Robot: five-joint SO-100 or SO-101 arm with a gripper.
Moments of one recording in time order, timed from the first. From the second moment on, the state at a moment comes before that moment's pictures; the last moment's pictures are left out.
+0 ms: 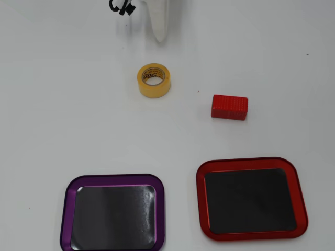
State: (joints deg) arm 7.4 191.1 172.5 73.5 -1.9
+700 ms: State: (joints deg) arm 7.7 191.1 164.7 70.2 -13.4
